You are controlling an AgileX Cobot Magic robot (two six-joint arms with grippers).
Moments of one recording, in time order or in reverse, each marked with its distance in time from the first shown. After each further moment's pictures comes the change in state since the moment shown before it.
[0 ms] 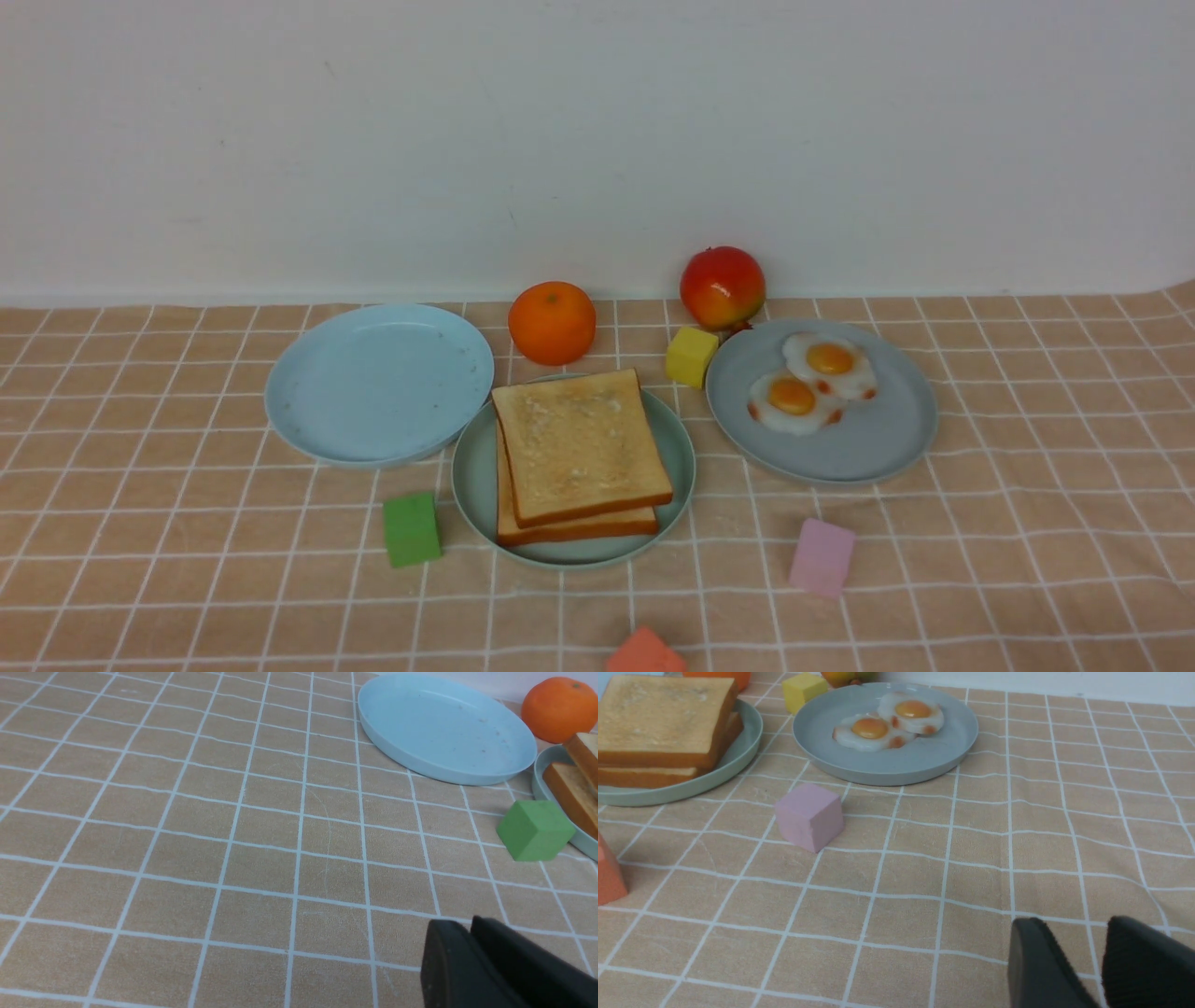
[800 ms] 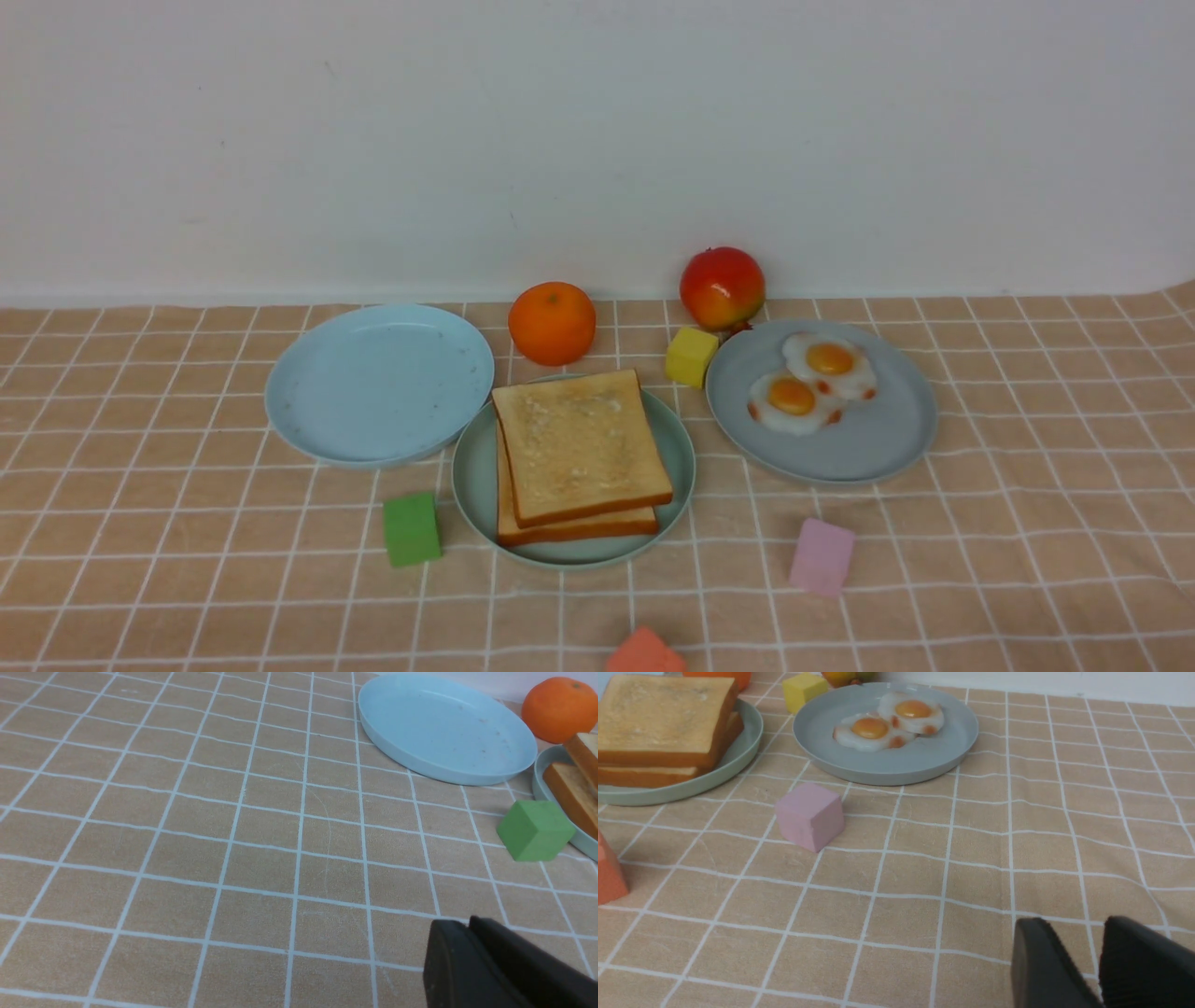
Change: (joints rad) right arm 0.000 0.000 0.000 0.001 0.001 -0.001; left arm 0.000 0.000 0.000 0.000 -0.001 0.000
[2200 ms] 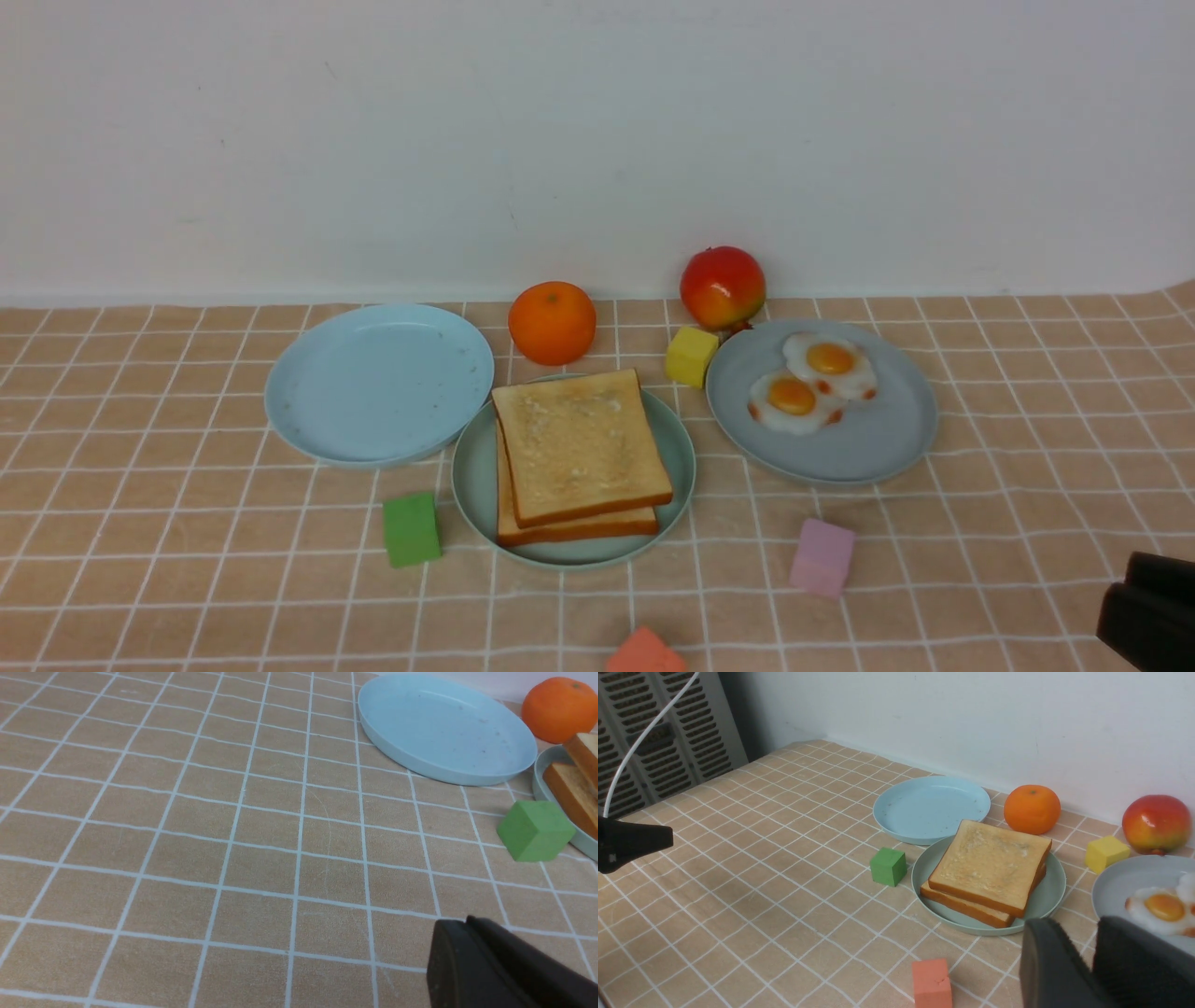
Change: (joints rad) right arm 0.229 0.382 -0.448 0.811 0.067 -0.710; left arm 0.000 0.001 -0.001 0.000 0.000 0.000
